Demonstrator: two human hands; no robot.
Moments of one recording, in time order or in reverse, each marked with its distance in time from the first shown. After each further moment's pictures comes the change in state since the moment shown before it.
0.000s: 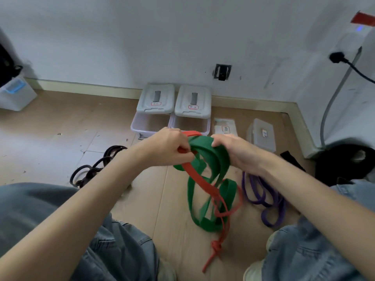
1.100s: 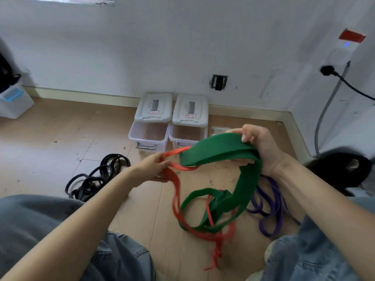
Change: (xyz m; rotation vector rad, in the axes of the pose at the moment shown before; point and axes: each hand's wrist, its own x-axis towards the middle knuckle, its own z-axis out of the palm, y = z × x) left_hand -0.007 -0.044 0.047 -0.975 -0.017 -0.729; right_hand -0.019 -0.015 -0.033 0.383 -0.111 -0.151
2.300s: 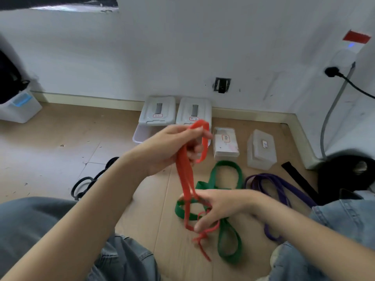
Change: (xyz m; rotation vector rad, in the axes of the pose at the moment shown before) left_hand -0.060 0.087 0.007 -0.332 -0.312 0.290; right_hand 0.006 0.067 0.041 -0.962 -0.448 0.401
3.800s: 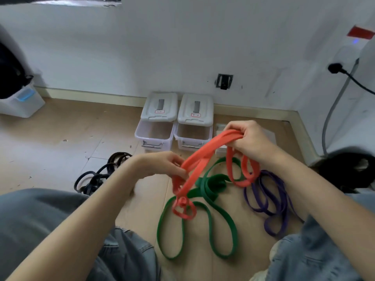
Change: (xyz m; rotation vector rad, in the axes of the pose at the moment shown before) left_hand 0.002 -0.042 -0.024 0.698 -0.159 -0.257; right_hand -0.041 -0.016 -0.062 0.100 0.979 -0.224
